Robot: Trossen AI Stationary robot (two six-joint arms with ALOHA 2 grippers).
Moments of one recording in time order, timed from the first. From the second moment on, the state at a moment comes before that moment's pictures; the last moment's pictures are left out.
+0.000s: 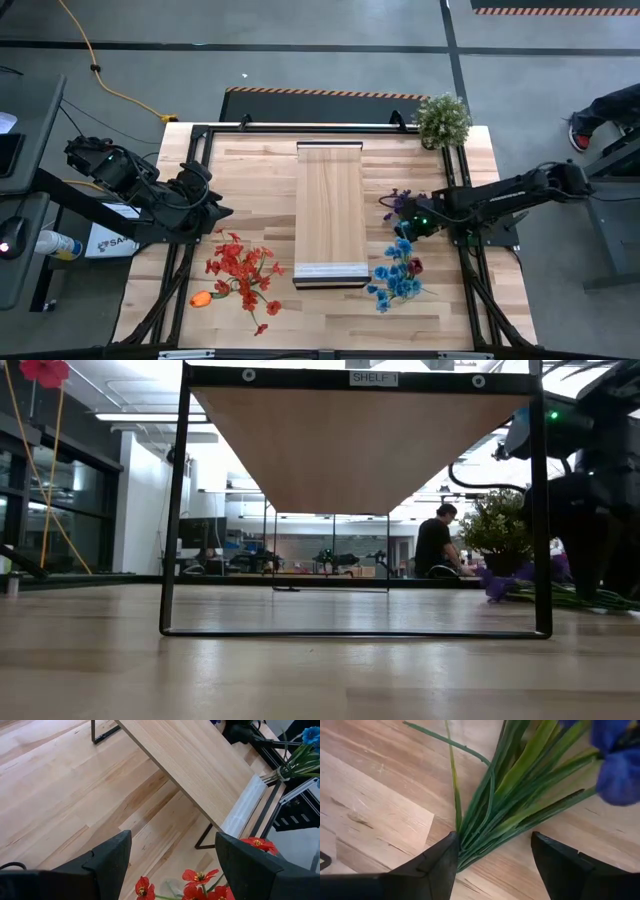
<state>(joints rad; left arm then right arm) -0.55 1.01 1.46 -1.44 -0.51 -1.26 0.01 1.12 0.39 -0.56 -0.18 1.20</state>
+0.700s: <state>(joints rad) -0.55 1.01 1.46 -1.44 -0.51 -1.26 0.01 1.15 0.38 -0.57 -0.16 1.21</state>
